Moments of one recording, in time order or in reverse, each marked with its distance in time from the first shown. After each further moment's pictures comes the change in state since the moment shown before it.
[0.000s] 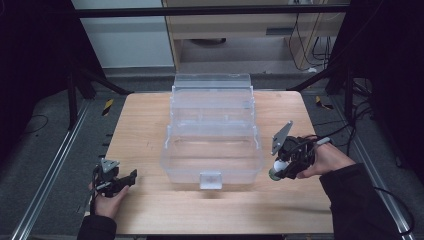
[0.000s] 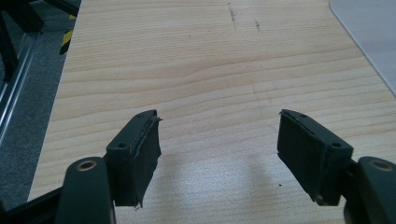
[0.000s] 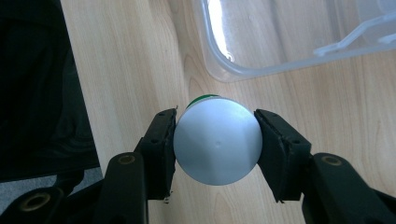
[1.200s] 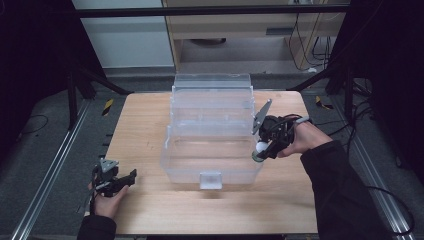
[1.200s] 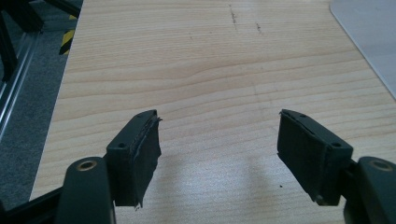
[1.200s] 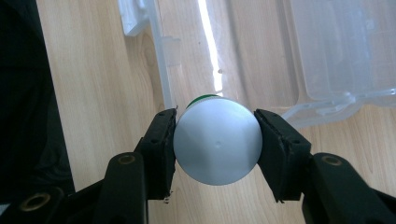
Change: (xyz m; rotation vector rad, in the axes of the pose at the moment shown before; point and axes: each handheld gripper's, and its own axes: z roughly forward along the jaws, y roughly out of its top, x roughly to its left) left arm 0.001 0.000 0.000 -0.004 -0.004 -0.010; right arm -0.029 0.057 -0.009 -0.032 -0.016 -0.031
